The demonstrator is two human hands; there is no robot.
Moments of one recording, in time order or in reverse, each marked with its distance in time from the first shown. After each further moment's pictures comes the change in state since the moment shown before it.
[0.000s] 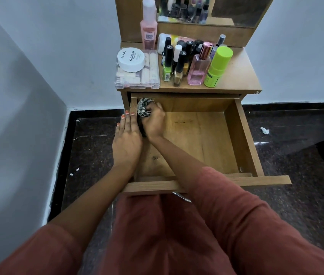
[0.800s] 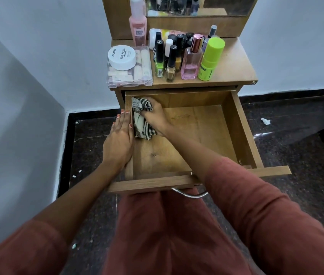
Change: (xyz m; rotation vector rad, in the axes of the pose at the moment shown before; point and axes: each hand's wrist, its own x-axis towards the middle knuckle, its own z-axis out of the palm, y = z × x) left_hand 0.001 -0.010 -0.014 -0.205 -0.103 0.023; right_hand 0.013 -0.003 -0.026 0.321 -0.383 0.185
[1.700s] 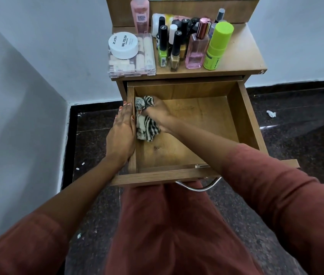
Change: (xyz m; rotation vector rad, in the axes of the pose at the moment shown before) left_hand 0.000 -0.001 0.004 -0.055 0.026 -0.032; right_hand -0.020 -0.011 -0.001 0.016 -0.066 0.229
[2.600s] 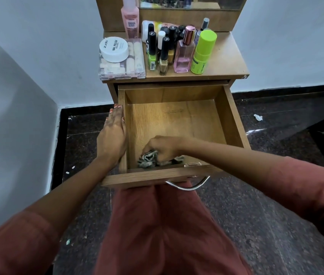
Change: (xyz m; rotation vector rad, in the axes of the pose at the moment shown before) left_hand -0.002 0.001 0.001 0.025 0.003 -0.033; right_hand -0.054 0.030 -0.042 -1.121 -0.705 -0.254
